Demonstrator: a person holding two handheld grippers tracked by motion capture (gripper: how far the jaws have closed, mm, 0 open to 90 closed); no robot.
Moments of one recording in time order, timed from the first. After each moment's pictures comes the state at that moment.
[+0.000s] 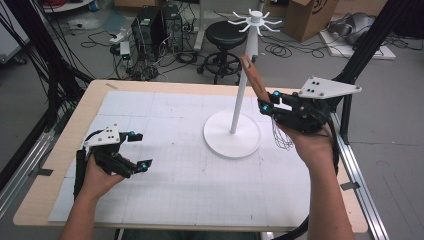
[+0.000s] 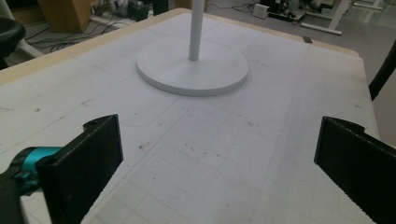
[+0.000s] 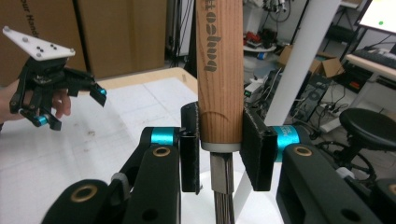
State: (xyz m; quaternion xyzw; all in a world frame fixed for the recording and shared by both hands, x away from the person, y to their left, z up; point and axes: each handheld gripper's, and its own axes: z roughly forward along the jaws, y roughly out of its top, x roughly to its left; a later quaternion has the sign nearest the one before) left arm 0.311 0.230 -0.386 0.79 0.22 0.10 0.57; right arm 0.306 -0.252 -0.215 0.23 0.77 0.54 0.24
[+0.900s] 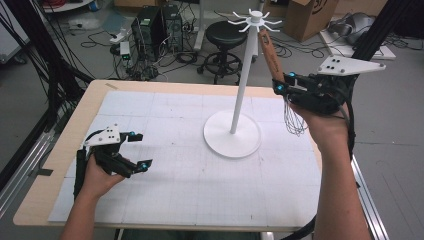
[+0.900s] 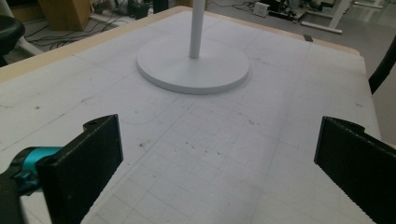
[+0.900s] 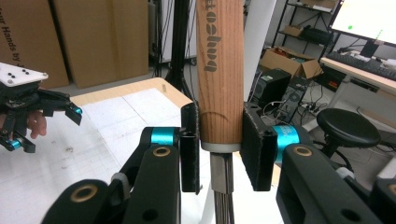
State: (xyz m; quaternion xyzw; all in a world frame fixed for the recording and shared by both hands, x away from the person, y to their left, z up) left arm 0.312 0.230 -0.386 0.79 0.22 0.10 0.56; right arm 0.324 -0.273 -0.183 0.25 0.76 0.54 0.26
